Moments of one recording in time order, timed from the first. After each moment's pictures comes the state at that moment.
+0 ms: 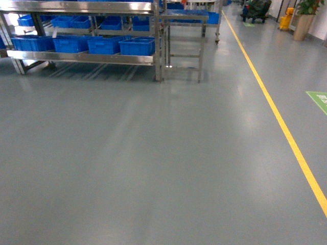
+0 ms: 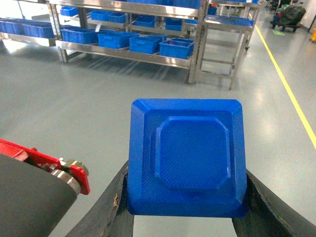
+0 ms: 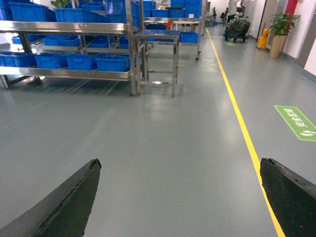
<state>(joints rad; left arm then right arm) -0.42 0.32 0.40 -0.19 -0.56 -0.12 0.00 0.00 0.01 -0.01 0.00 0.00</state>
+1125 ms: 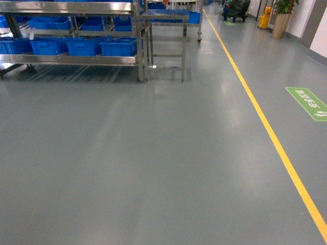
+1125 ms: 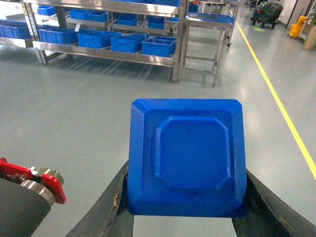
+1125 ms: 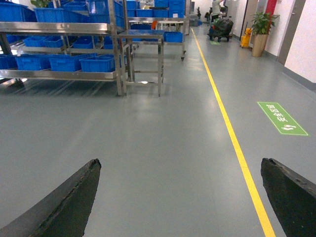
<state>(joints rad) -0.43 0.32 0.40 -0.19 -0.56 -0.12 0.00 0.00 0.01 -0.01 0.00 0.00</state>
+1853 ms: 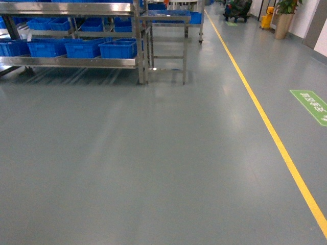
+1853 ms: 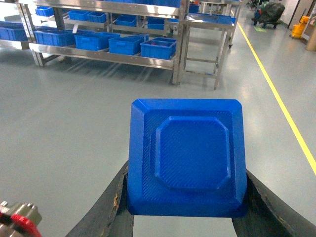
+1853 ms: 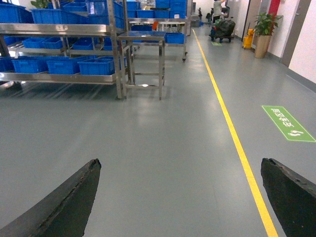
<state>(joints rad) -0.43 0.32 0.40 -0.20 -0.56 -0.12 0.00 0.00 0.01 -0.01 0.00 0.00</state>
